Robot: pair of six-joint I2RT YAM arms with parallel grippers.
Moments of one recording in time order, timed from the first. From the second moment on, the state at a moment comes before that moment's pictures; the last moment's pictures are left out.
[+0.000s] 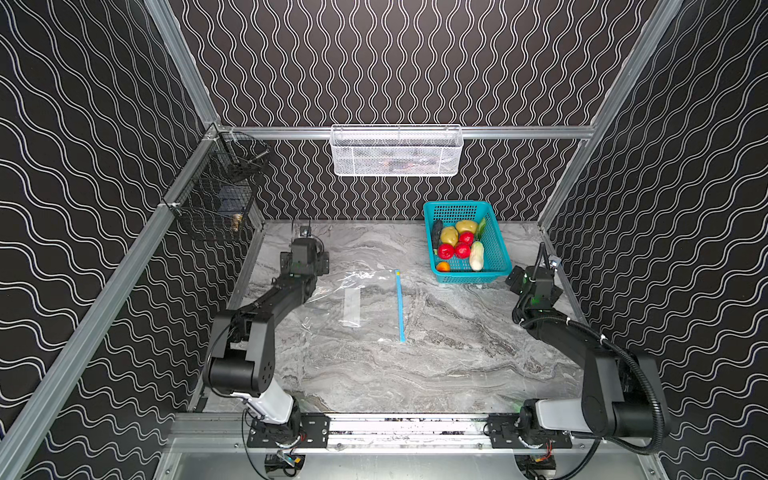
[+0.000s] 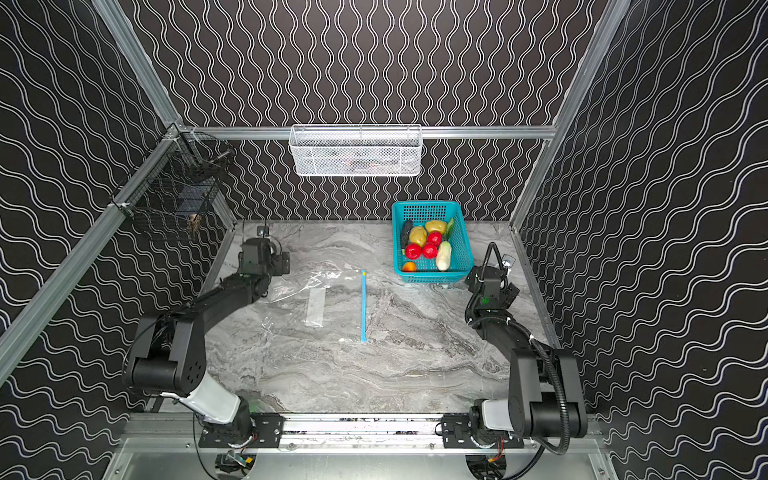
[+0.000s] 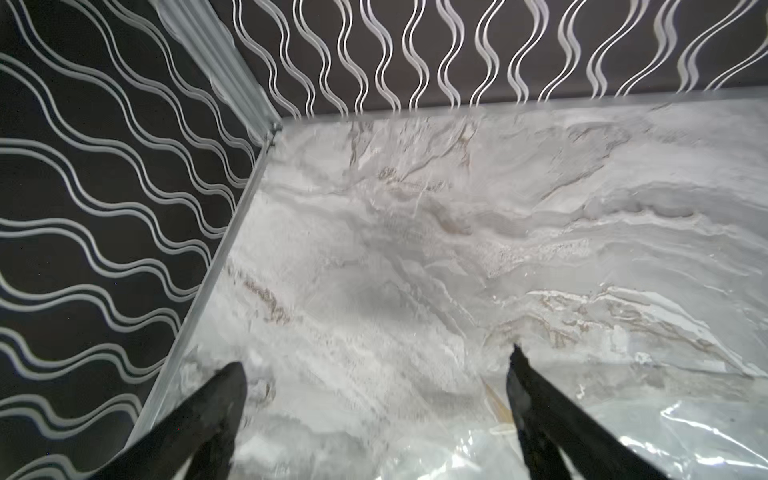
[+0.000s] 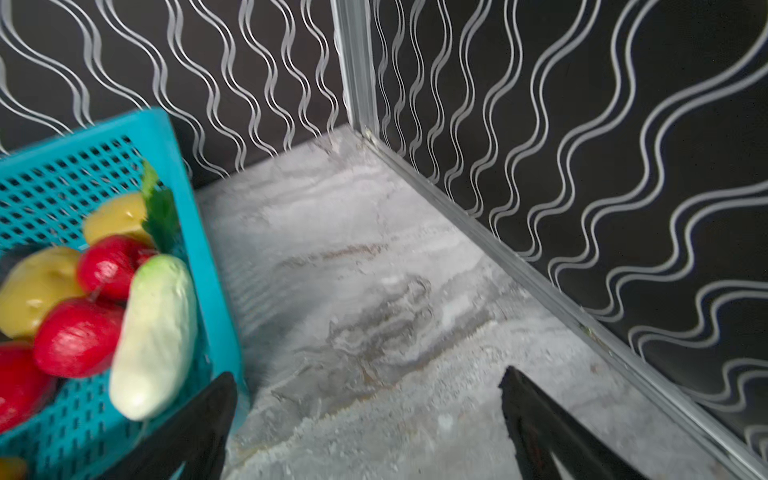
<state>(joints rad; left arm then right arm) -0.12 1.64 1.05 -0.04 -0.39 -0.01 0.00 1.38 0.62 0.27 0.47 0.34</state>
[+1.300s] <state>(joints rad) -0.71 2.28 2.03 -1.26 -0.47 -0.49 0.00 1.22 0.56 0.01 0.31 0.48</state>
